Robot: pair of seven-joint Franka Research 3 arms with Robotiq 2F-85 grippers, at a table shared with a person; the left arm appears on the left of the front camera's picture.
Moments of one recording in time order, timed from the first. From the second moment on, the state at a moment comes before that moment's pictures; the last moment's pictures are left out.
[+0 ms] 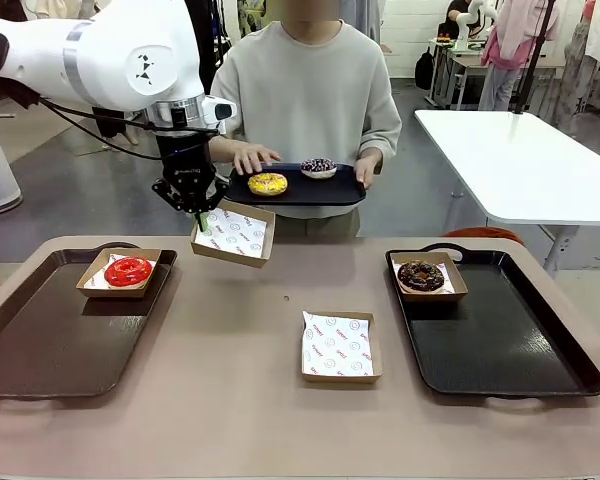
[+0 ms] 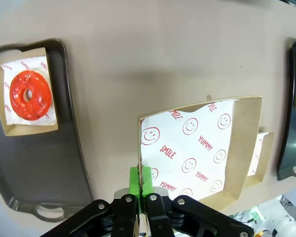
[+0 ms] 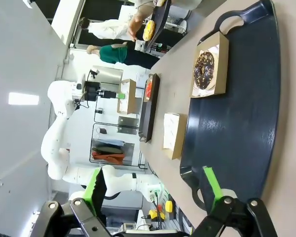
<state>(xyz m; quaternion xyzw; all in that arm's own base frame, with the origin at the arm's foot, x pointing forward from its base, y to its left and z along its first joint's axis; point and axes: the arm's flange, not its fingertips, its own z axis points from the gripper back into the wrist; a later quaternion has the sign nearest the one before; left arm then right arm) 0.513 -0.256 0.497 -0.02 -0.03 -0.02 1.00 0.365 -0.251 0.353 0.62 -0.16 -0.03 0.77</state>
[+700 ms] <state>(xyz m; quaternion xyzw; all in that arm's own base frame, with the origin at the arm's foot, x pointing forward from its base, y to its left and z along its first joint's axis) 0.548 -0.259 0.481 -0.02 -0.02 -0.03 1.00 0.368 -0.252 0.352 0.62 -0.16 -0.03 0.77</state>
